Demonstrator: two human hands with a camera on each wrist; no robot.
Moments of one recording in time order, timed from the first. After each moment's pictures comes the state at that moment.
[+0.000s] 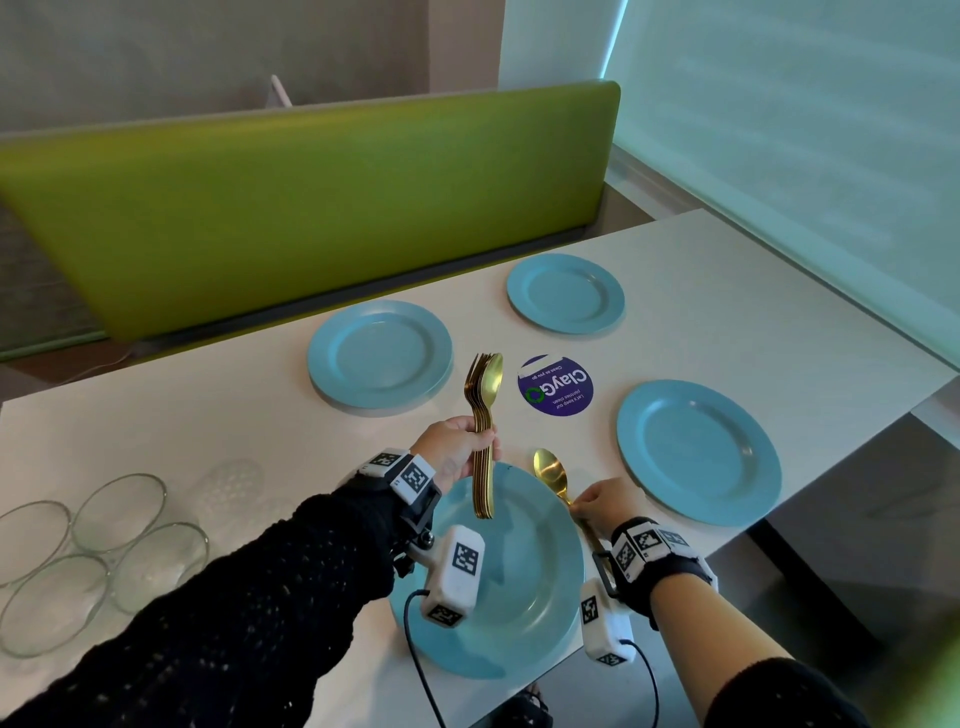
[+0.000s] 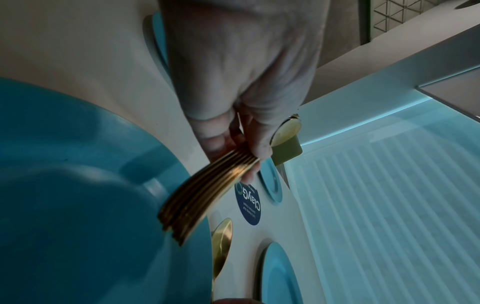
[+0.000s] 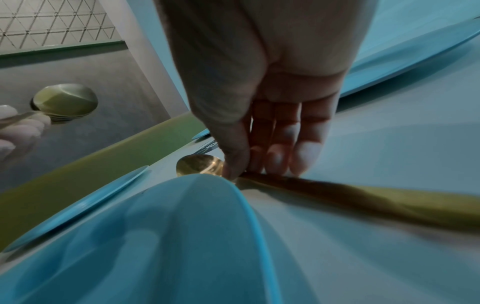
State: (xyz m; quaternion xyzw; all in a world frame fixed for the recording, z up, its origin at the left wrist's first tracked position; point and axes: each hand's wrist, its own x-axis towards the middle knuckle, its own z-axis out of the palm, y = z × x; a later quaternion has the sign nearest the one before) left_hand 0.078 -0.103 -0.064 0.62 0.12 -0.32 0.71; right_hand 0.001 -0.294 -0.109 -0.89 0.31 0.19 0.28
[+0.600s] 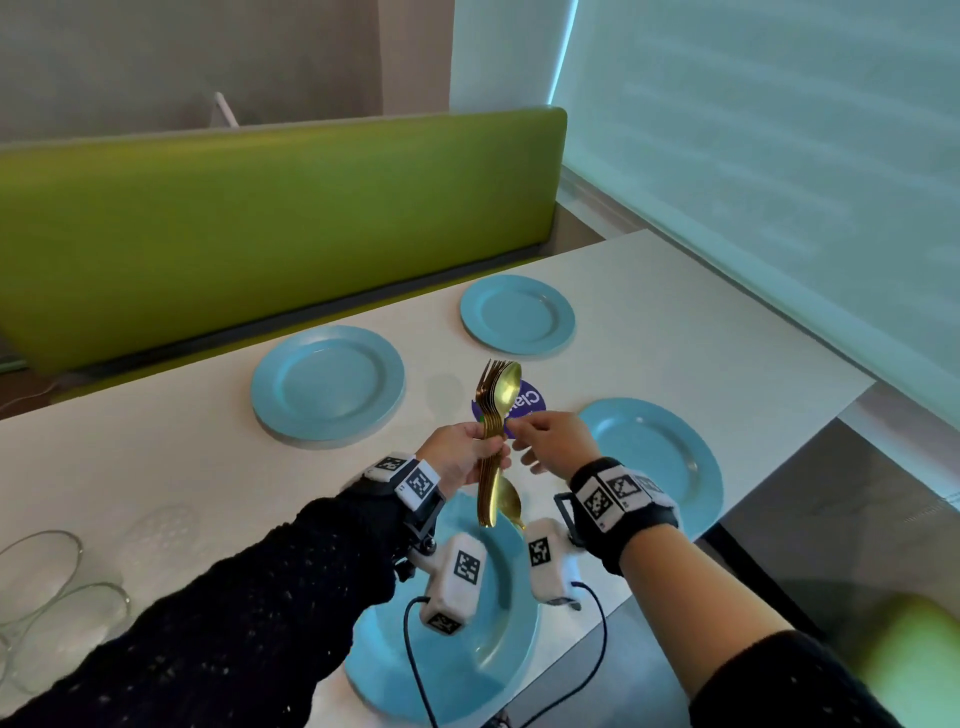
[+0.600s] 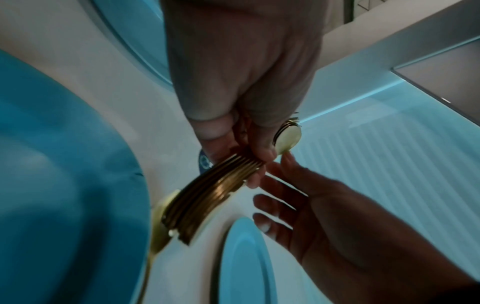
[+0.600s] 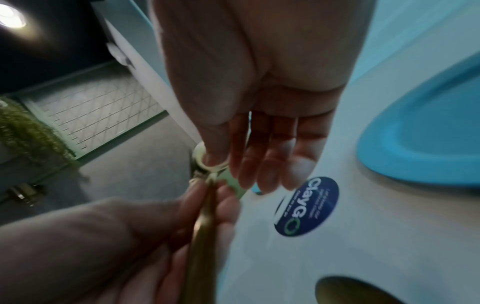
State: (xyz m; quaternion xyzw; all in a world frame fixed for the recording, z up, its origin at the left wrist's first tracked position) left_hand 0.090 -0.157 -0.048 0.59 0.05 -0.38 0.71; right_hand 0.055 -0.293 -0.033 -0.84 0.21 0.07 0.49
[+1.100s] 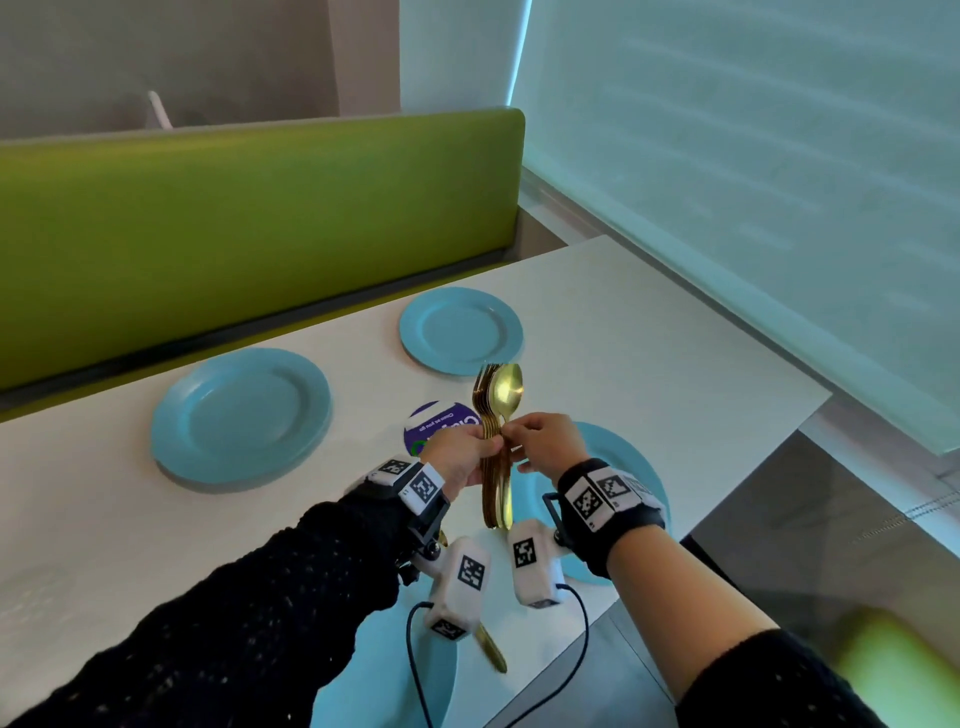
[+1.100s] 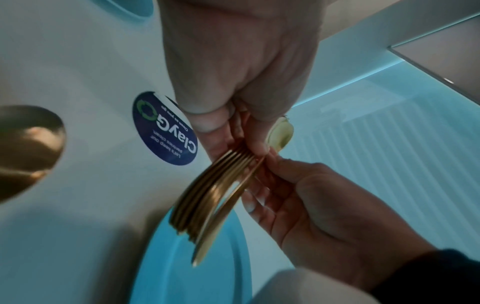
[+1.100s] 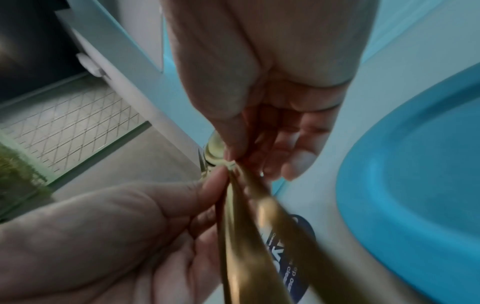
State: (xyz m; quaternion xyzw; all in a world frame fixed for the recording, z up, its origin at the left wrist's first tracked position) left_hand 0.116 -0.265 -0.041 0.62 0.05 -0.39 0.68; right_hand 0.085 -0.389 -0.038 -0.81 0.26 0.05 0.53
